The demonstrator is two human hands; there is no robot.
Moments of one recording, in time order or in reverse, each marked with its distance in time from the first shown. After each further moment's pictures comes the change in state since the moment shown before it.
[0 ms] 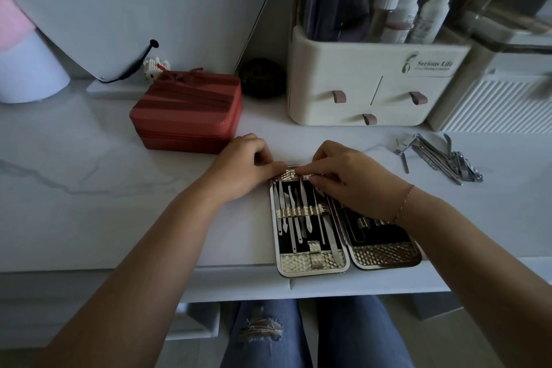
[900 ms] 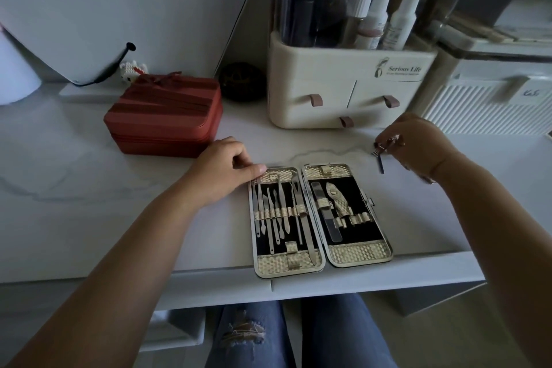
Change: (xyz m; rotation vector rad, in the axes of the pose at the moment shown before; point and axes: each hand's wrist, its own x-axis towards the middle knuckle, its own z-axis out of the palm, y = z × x) left_hand -0.002 -0.002 0.000 -0.018 0.004 -0.007; right_hand -0.020 0.119 -0.063 -0.309 0.182 0.449
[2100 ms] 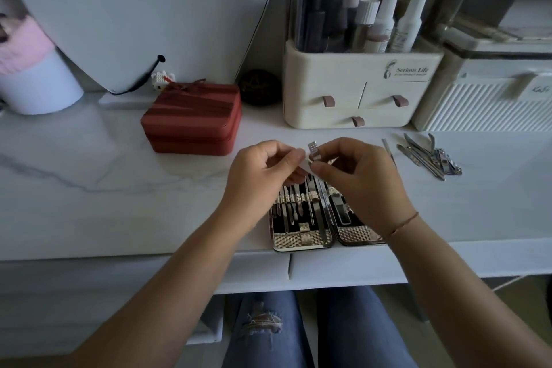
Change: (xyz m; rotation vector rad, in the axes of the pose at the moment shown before) left_hand -0.055 0.084 0.003 -0.625 0.170 -0.082; right_hand -0.097 -0.149 -0.007 0.863 0.110 -0.086
